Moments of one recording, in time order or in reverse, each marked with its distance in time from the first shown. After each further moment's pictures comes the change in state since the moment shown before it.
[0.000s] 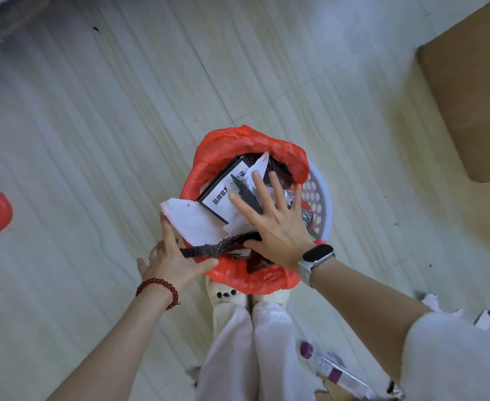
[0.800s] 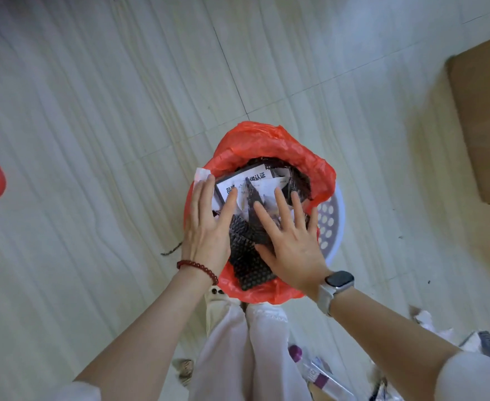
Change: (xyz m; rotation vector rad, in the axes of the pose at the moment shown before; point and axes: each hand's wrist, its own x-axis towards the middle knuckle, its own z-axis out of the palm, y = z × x) left_hand 0.023 0.041 0.033 0.194 0.603 0.709; right_hand -0.021 -0.001 0.015 0.059 -0.071 0.129
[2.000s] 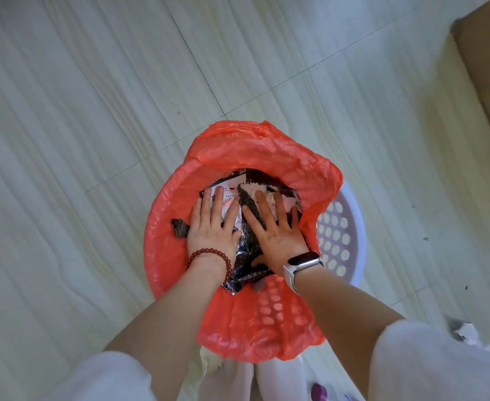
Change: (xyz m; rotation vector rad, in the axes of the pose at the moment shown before) left_hand 0.045 -0.015 0.107 0.537 -0.595 0.076; right_hand 0.072 0.035 0.093 -0.050 -0.327 0.013
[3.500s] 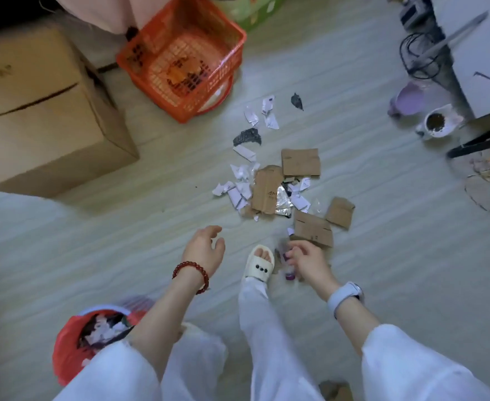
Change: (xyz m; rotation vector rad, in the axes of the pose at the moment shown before) left_hand -0.397 0.428 -0.226 0.032 -0.312 0.806; right_hand -0.658 0.010 0.107 2.315 0.974 1.434
